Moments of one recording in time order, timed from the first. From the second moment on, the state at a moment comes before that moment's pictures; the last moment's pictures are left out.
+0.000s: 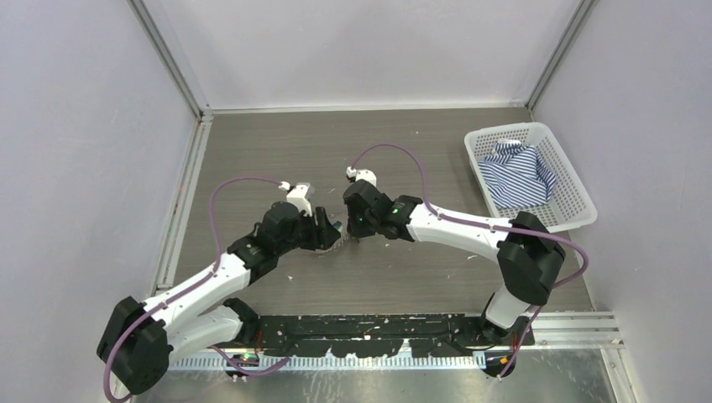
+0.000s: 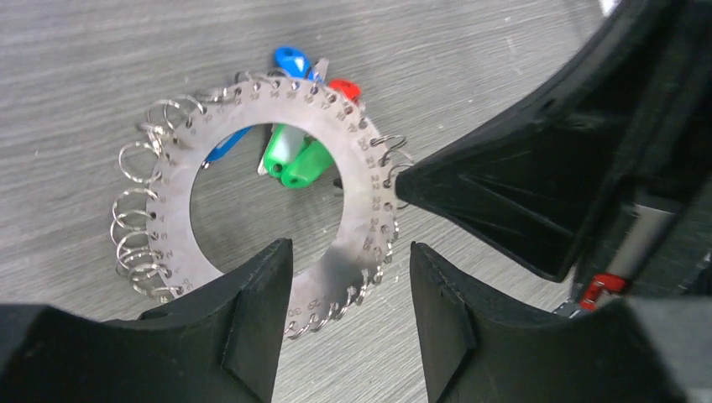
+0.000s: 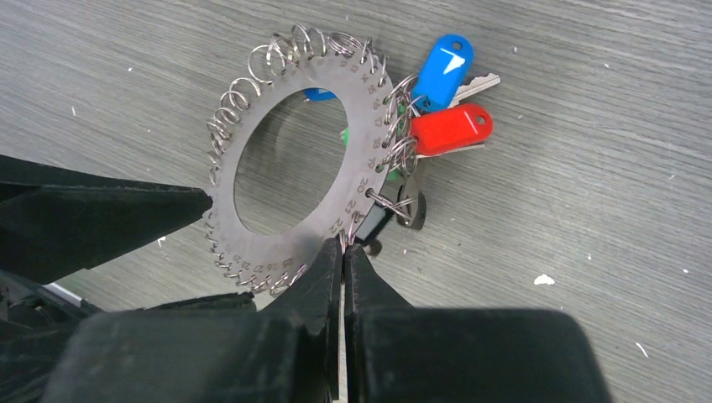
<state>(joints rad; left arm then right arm) -0.65 1.00 0.52 -0.07 0.05 -0.55 0.97 1.65 1.16 -0.36 0.19 0.65</state>
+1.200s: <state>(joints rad) -0.79 1.12 0.48 0.12 0.05 -0.38 0.86 1.57 1.19 -0.49 -0.03 0.73</state>
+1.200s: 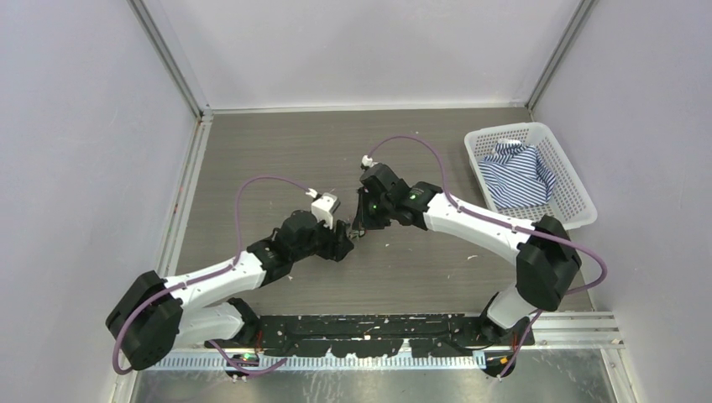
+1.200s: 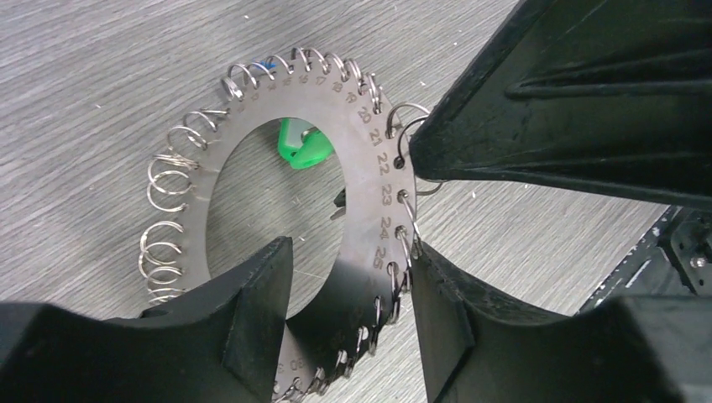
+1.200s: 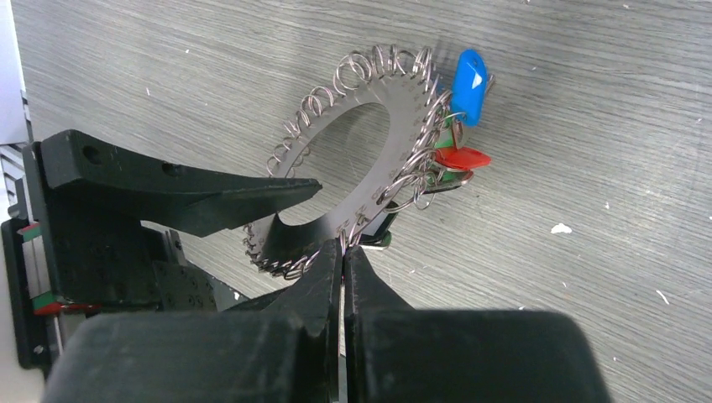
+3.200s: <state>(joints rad) -0.83 1.17 0.59 0.07 -0.02 -0.34 0.95 1.51 0.52 0.64 0.26 0.66</state>
